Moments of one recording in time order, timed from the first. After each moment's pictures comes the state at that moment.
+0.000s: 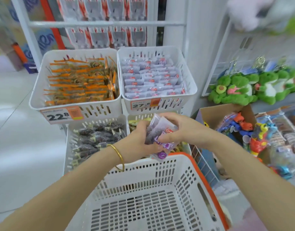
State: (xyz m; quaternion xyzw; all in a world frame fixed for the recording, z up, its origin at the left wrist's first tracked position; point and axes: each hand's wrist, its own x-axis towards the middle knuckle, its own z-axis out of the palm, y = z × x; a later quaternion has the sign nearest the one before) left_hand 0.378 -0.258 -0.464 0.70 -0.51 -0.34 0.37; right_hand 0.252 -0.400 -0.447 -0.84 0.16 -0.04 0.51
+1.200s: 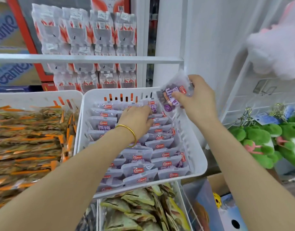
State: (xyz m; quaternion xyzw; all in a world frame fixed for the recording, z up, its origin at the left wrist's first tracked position) left_hand 0.531 -0.532 -0.423 0.81 -0.56 0.08 0.15; right_hand 0.391 -0.618 -0.374 -0.80 0.33 -0.45 0.24
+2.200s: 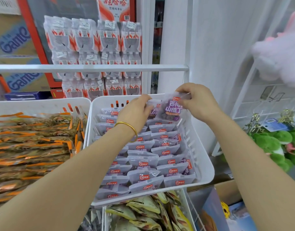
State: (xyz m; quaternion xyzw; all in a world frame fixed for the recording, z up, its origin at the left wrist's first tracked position) left_hand 0.545 -0.529 -0.400 0.78 -0.52 0.06 0.34; right_hand 0.403 -0.639 -0.356 -0.89 0.29 -0.31 0.18
